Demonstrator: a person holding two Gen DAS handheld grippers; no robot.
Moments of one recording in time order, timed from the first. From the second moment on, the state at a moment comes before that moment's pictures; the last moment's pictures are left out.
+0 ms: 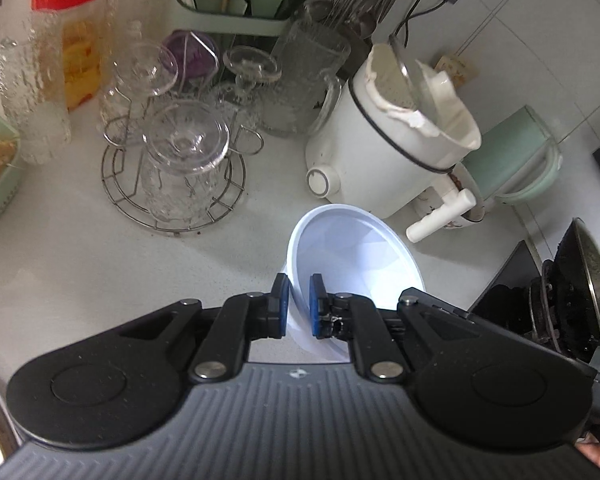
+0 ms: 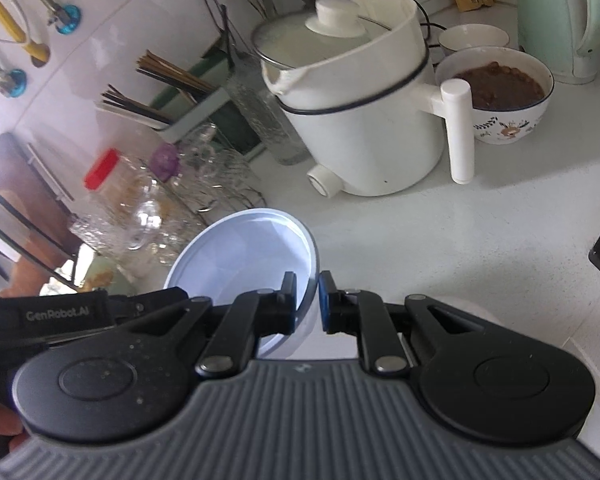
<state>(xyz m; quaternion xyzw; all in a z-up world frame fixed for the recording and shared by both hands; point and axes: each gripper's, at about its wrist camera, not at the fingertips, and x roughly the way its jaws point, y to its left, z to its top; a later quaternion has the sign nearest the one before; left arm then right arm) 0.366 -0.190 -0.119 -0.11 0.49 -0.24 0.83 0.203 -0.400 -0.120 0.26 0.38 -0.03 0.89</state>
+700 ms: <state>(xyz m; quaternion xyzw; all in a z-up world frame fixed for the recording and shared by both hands) 0.319 -0.099 -0.053 -0.11 0.44 -0.28 0.85 0.166 -0.334 -0.073 0.29 0.34 -0.01 0.89</state>
